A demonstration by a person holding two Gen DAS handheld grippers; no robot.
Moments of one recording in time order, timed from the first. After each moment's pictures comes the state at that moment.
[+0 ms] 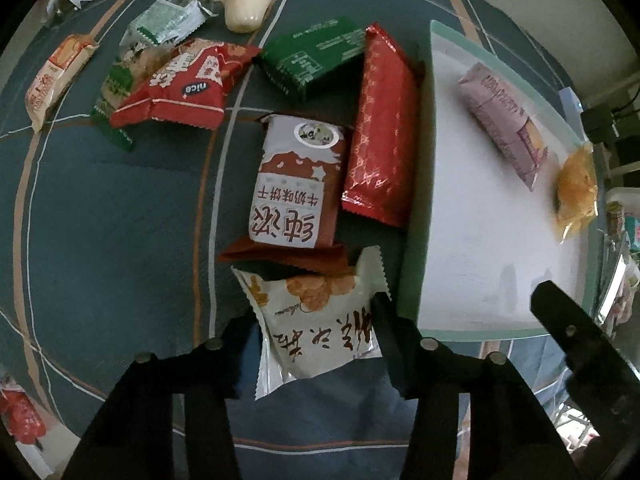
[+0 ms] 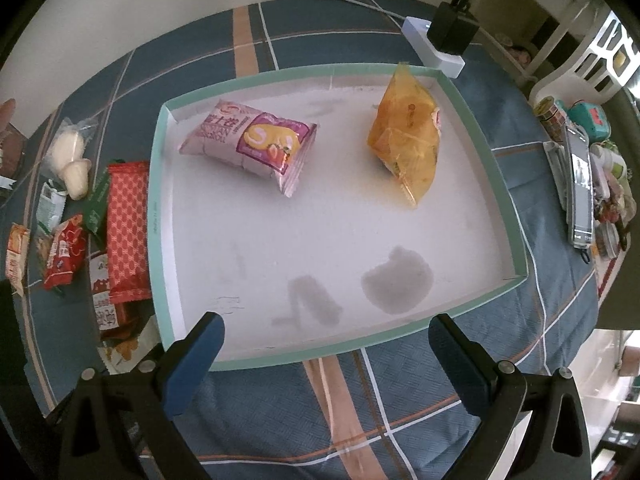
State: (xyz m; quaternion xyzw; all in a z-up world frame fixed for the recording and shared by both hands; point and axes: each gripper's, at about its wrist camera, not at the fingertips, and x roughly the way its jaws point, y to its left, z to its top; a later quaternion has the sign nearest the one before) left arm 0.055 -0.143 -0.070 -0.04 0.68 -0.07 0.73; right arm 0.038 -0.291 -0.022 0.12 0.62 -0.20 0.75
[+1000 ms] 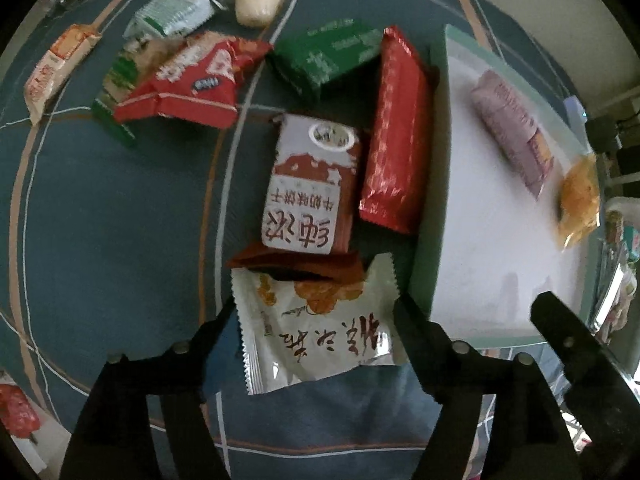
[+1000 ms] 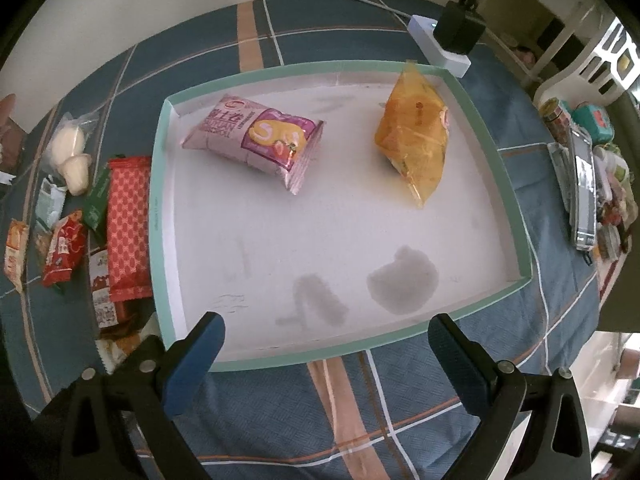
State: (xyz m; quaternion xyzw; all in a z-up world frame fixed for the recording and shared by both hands) left arm 0.057 -0.141 -0.076 -0.05 0.69 -0.07 0.72; right arm 0.044 -0.288 -0.027 0.12 0.63 -0.20 0.75
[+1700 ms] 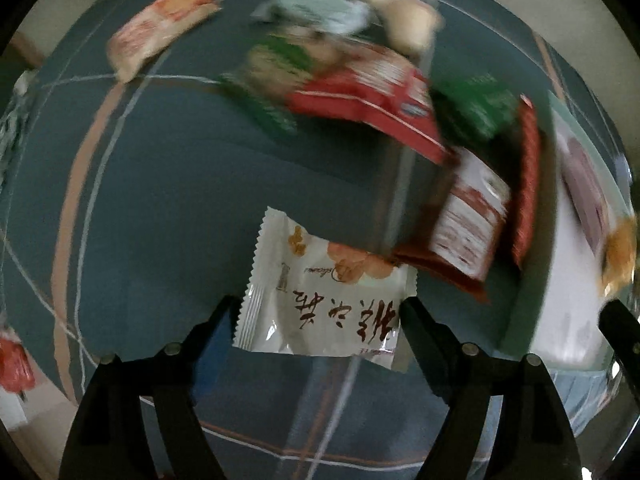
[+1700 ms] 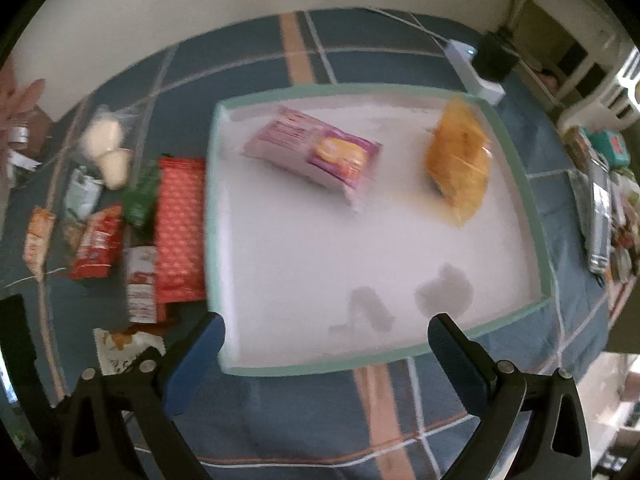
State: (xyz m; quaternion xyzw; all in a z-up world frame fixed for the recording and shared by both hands) left arm 0.058 -0.049 -0.084 -0.08 0.67 0.04 0.74; right arm 0.061 -0.252 -0.009 0.11 0.60 -0.14 0.78
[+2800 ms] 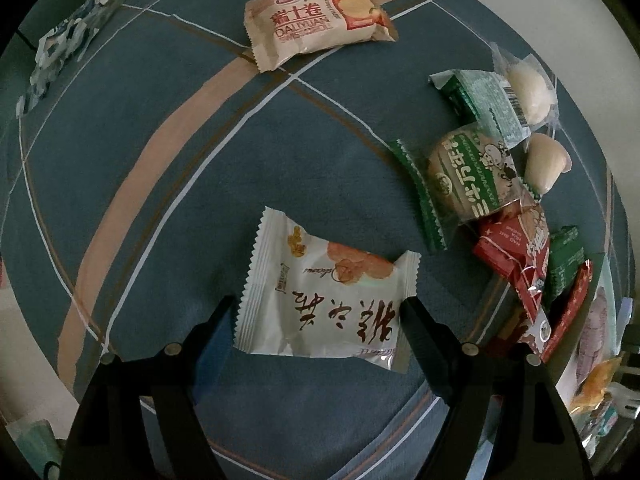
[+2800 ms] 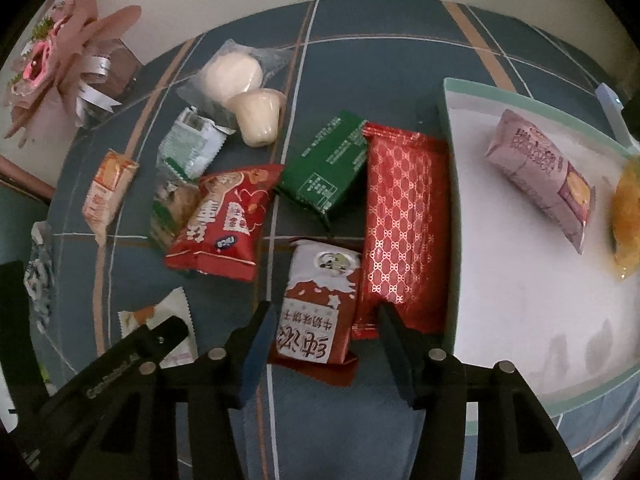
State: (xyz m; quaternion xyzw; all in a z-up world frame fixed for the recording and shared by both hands) left arm 0.063 0.076 -0.080 -0.21 0.64 0.15 0.72; right arm 0.124 -0.148 -0.059 0.10 0.62 0.00 0.78
